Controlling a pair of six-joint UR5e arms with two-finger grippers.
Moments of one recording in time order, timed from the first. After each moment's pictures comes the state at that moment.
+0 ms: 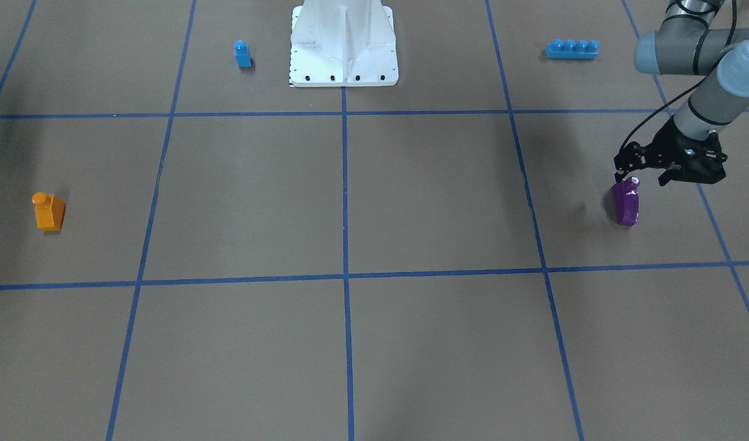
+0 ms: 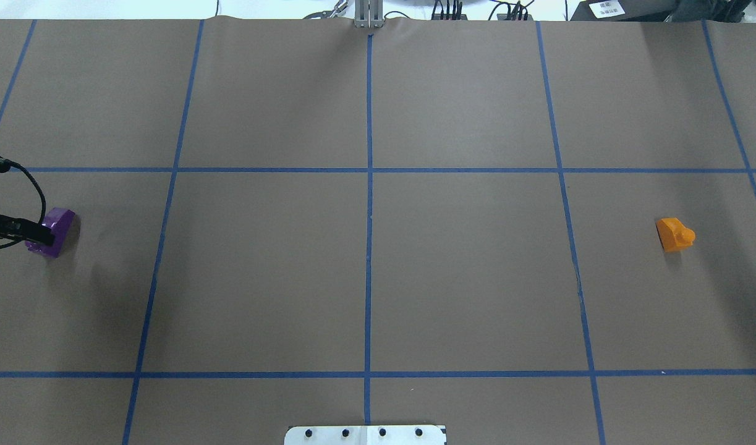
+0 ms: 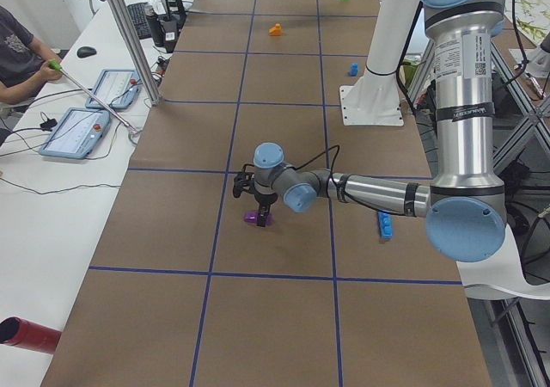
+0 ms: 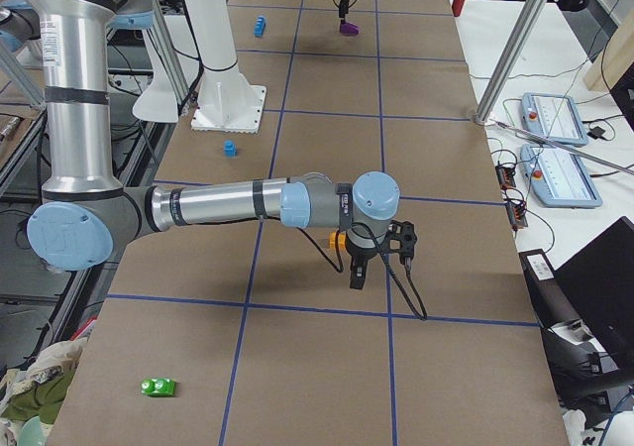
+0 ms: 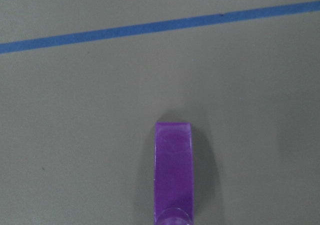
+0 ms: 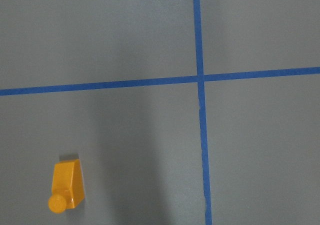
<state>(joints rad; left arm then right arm) -0.95 -1.46 -1.69 -2.16 -2.12 -0.68 1.53 -1.58 1.73 -1.69 2.40 0.13</state>
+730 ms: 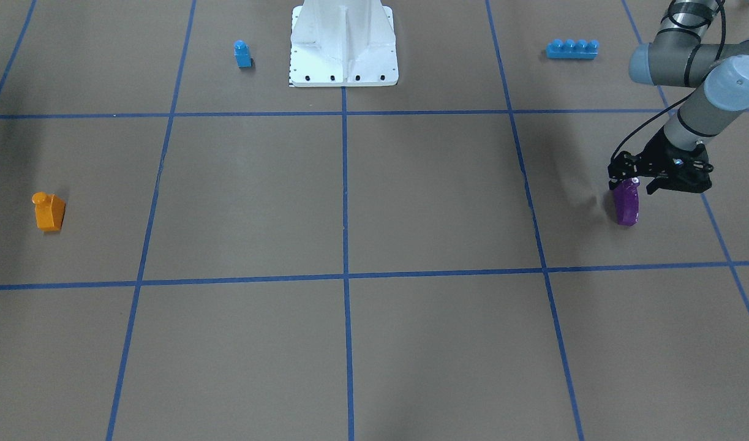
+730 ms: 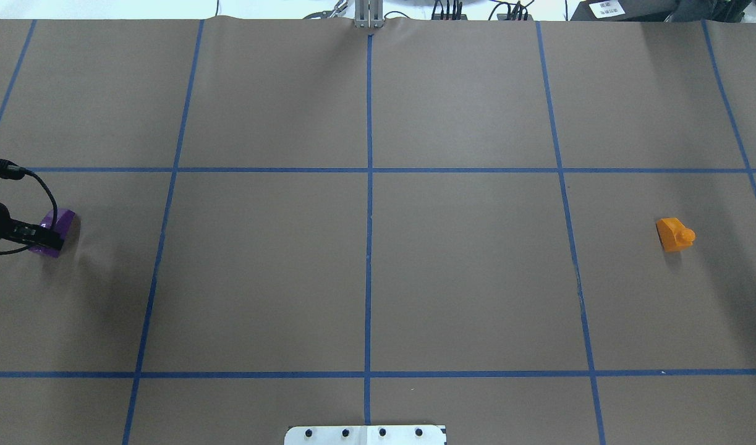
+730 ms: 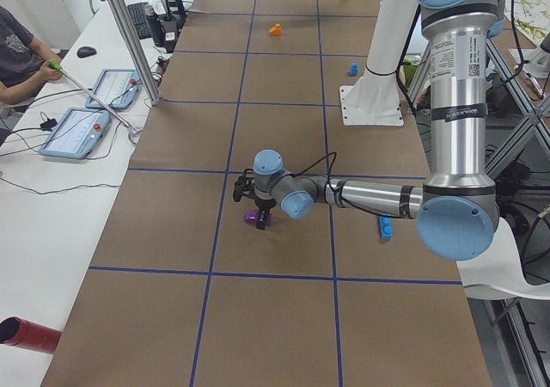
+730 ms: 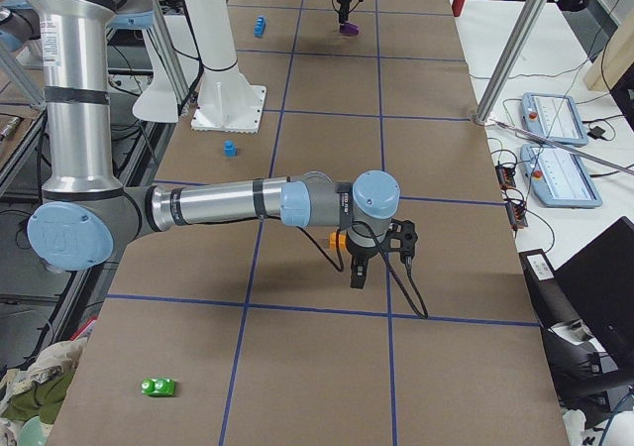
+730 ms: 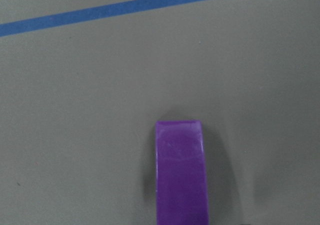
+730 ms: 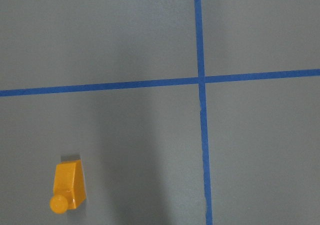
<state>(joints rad) -0.92 -1.48 -1.64 -2.21 -2.12 -0.68 1.53 -1.58 1.73 -1.69 2.40 0.13</state>
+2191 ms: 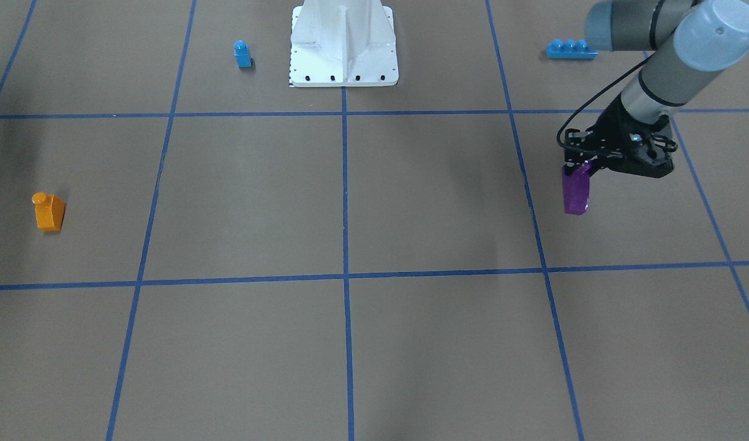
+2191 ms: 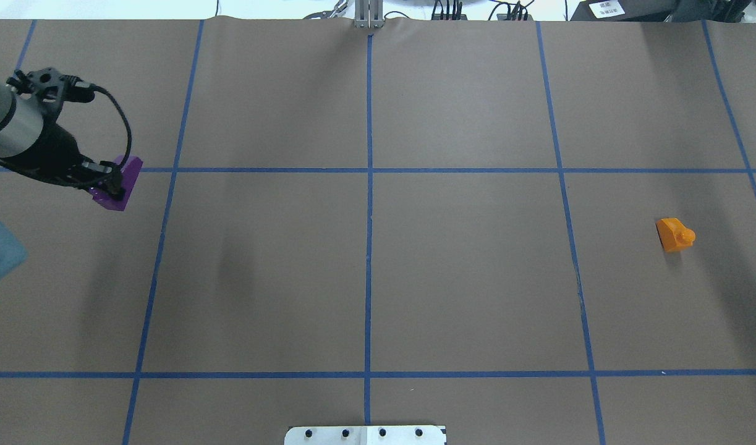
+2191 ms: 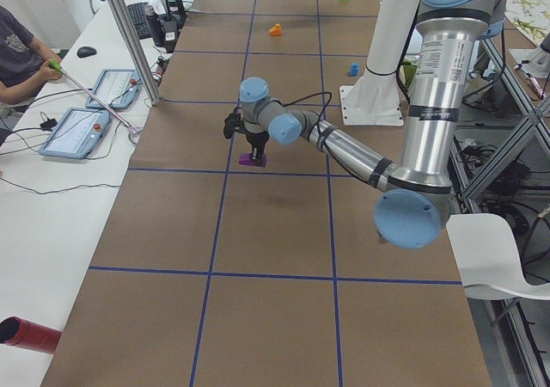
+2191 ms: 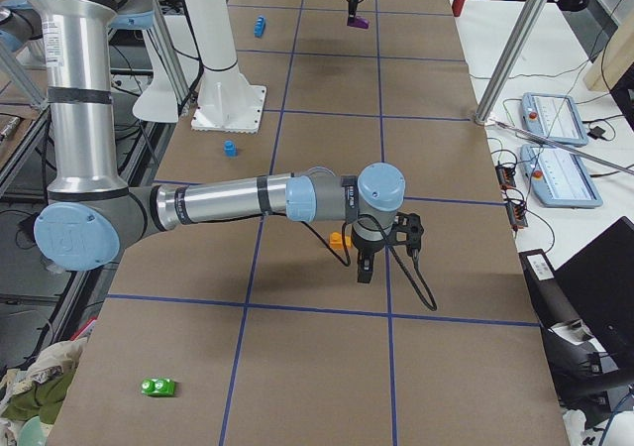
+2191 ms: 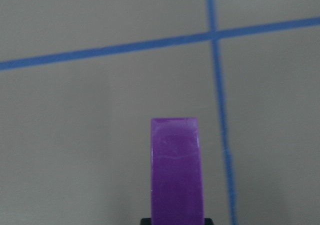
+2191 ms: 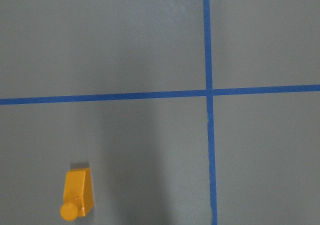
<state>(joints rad) -0.93 -1.83 -1.95 -1.56 -2.21 -0.68 1.53 -1.55 1.73 -1.69 2.40 0.13</state>
